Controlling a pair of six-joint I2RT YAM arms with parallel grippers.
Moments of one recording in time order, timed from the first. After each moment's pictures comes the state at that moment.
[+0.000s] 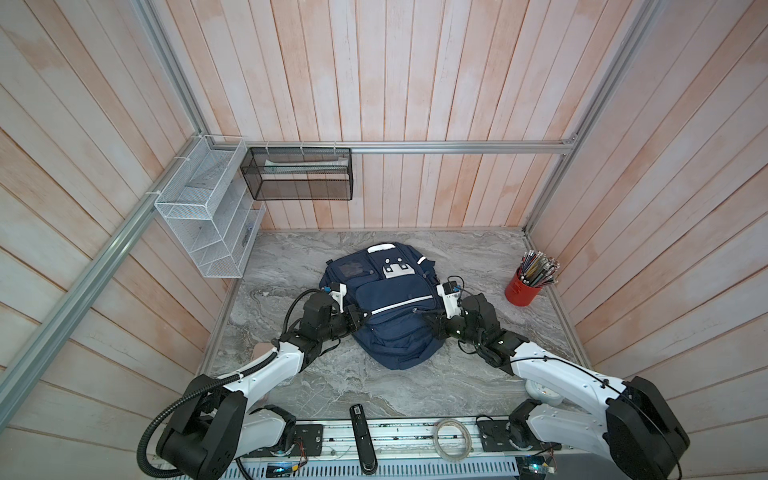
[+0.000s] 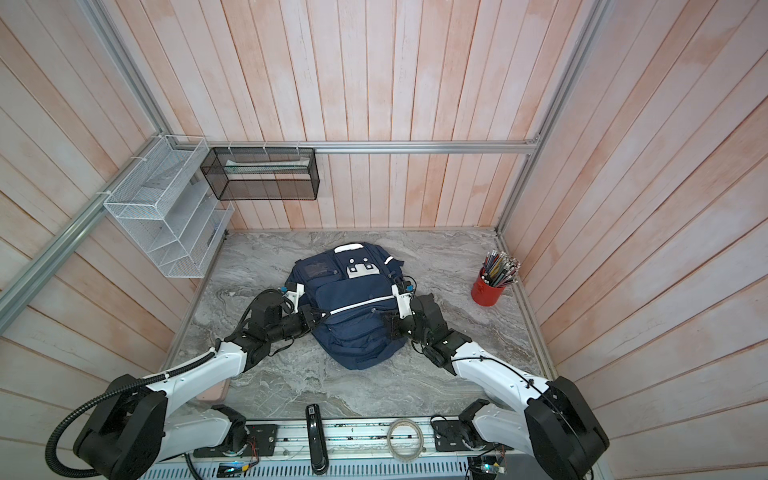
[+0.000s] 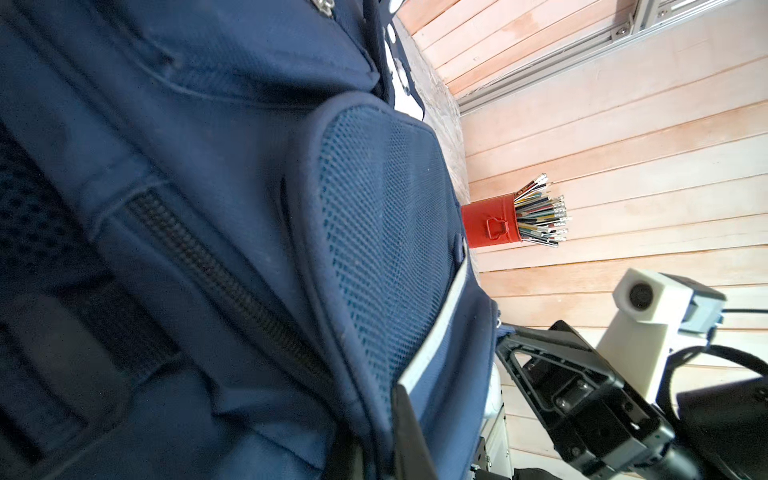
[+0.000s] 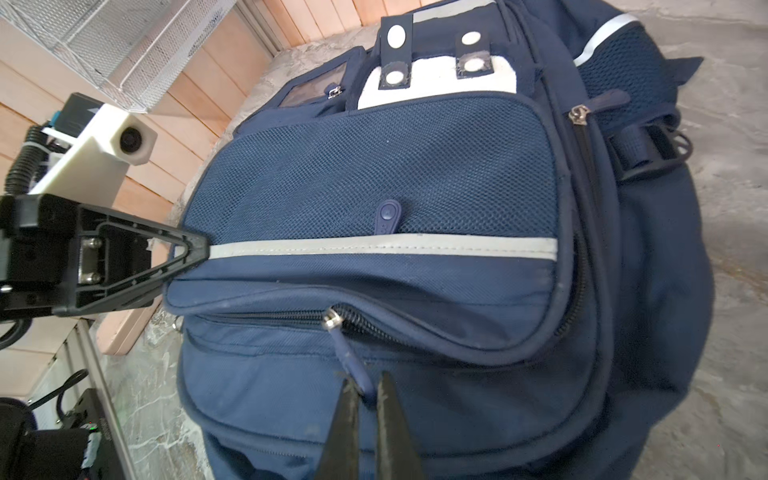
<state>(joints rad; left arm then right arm) -0.42 1.25 0.52 0.22 0.45 -0.88 0.60 1.17 0.54 0.10 -0.23 0.43</state>
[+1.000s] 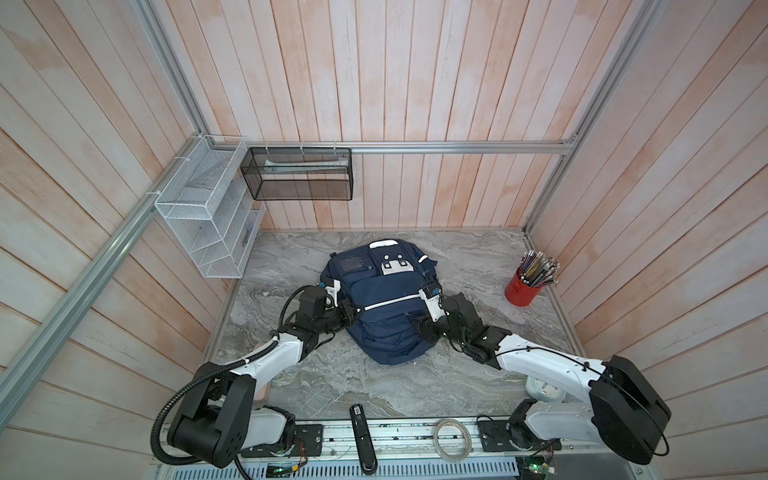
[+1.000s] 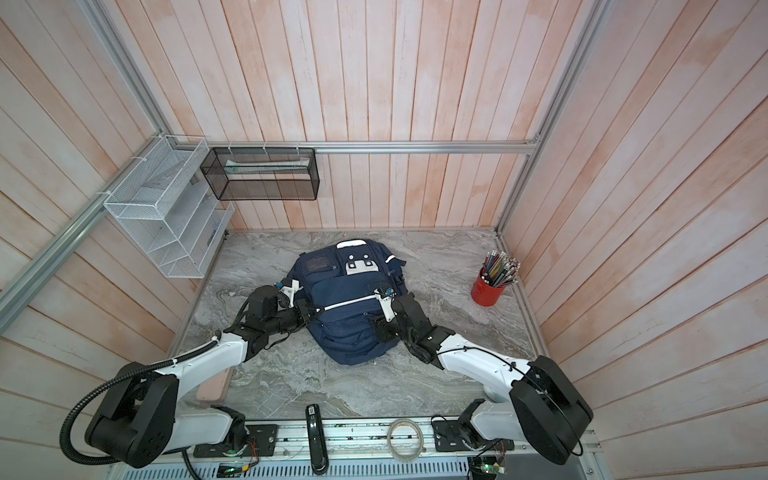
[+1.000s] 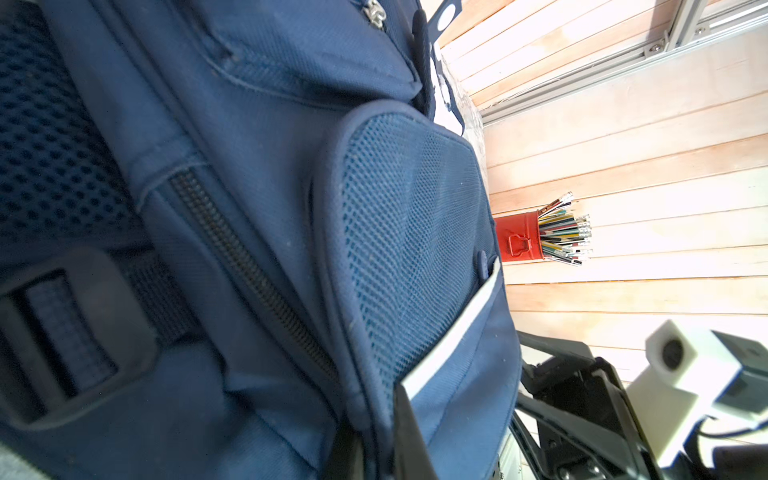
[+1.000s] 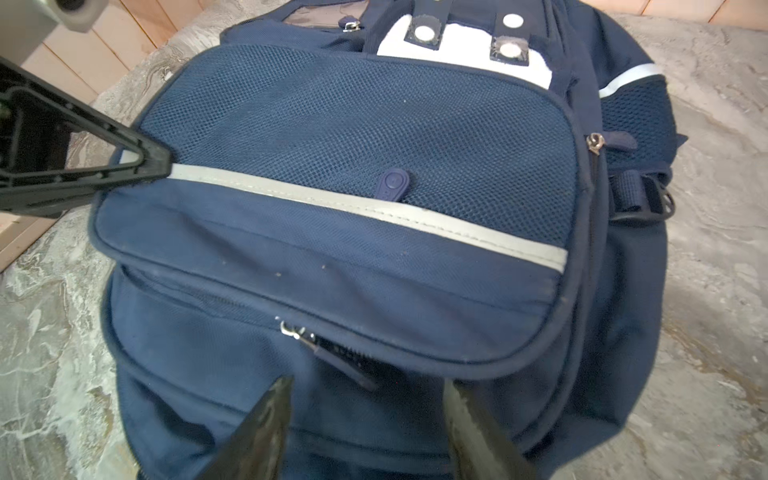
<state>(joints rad) -0.33 1.33 0.57 0.20 0.50 -0.82 0.74 1.28 0.63 0.06 -0.02 0.19</state>
